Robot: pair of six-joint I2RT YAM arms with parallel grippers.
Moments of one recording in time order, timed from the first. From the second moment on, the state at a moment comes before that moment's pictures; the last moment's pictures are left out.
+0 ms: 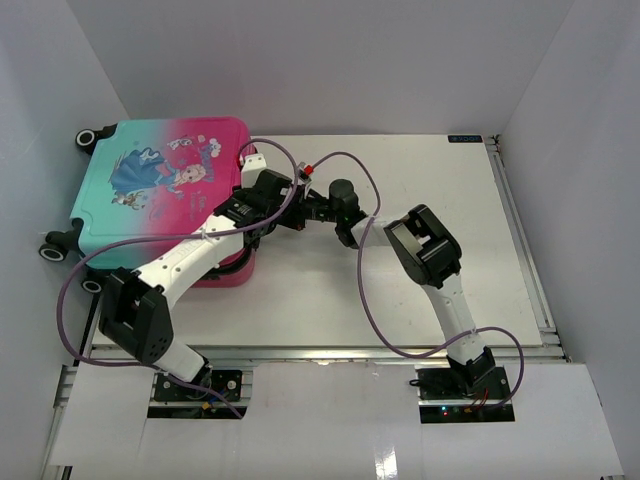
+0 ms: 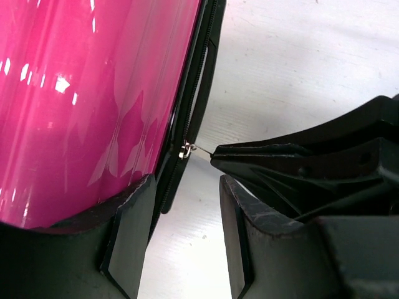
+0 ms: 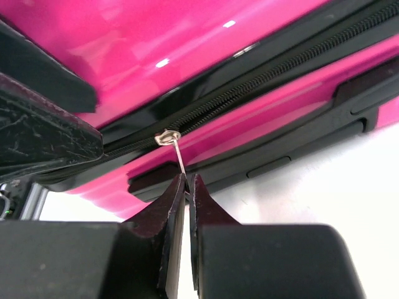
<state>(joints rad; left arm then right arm) -0.57 1.52 1.24 -0.55 -0.66 -0.57 0.66 2.32 1.42 0.93 -0.78 0.44</state>
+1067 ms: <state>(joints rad) -0.45 1.29 1.09 -0.38 -0.35 -0.55 0.63 2.46 1.52 1.07 -0.83 0.48</state>
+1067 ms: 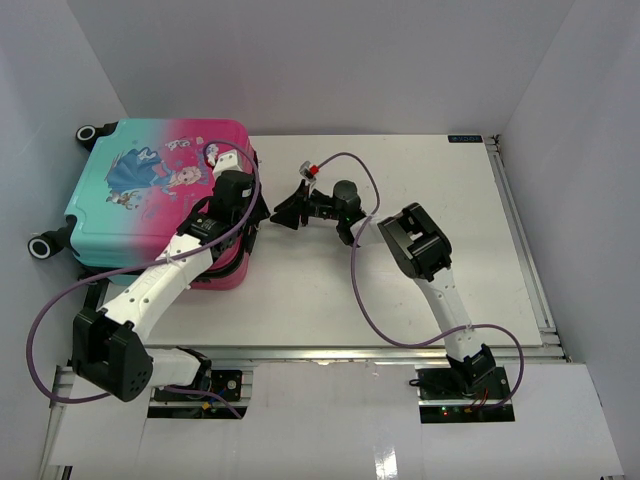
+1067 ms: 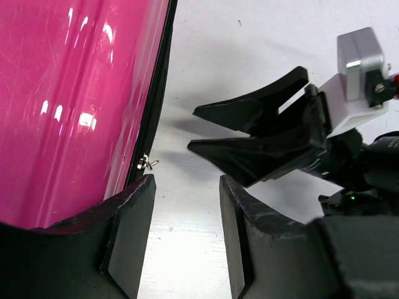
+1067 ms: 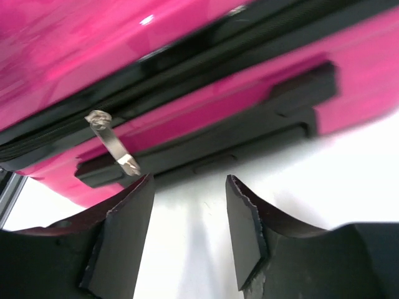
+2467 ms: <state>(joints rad) -0.44 1.28 1.08 -0.36 -0.33 -0.53 0.78 2.33 1.44 1.00 -0.73 0.12</state>
